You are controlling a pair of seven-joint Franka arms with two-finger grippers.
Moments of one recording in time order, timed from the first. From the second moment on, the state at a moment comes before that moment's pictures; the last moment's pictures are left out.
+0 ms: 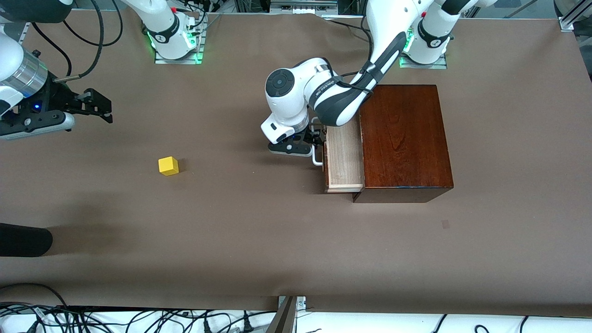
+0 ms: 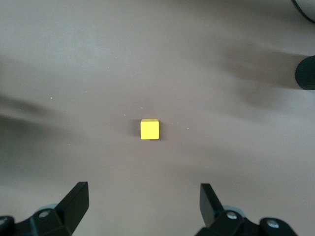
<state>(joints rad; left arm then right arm) -0.59 0.72 -0.31 -1.37 0.30 1.94 -0.84 0.20 0.05 -0.09 -1.60 -0.01 1.65 -0.13</state>
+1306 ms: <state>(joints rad) -0.21 0.40 -0.32 -1.30 0.27 1.53 -0.31 0.20 0.37 -0.08 -1.70 0.00 1.92 -0.14</state>
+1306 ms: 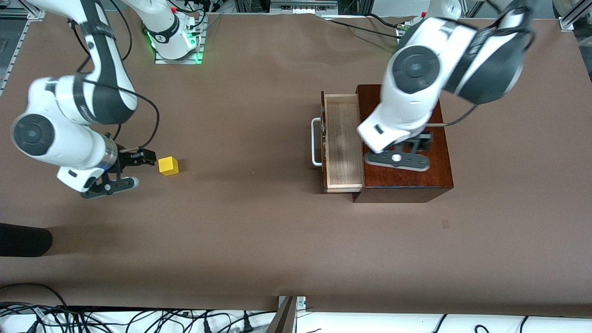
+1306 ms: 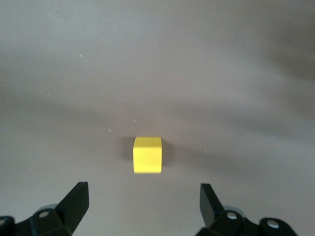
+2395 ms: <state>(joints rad) -0.07 0.02 -0.03 -1.58 0.05 1.56 -0.02 0.20 0.41 -0.08 -2.14 0.00 2.45 -0.14</state>
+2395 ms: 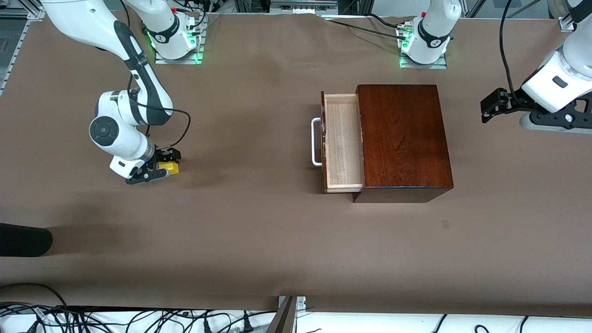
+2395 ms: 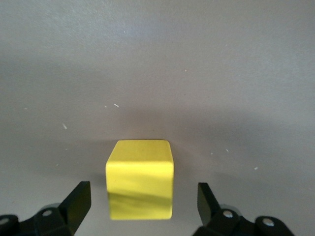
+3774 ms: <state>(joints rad) -0.07 0.01 -0.04 -1.60 0.05 1.58 -0.05 0.33 0.39 0.11 -1.61 0.00 1.99 -0.26</state>
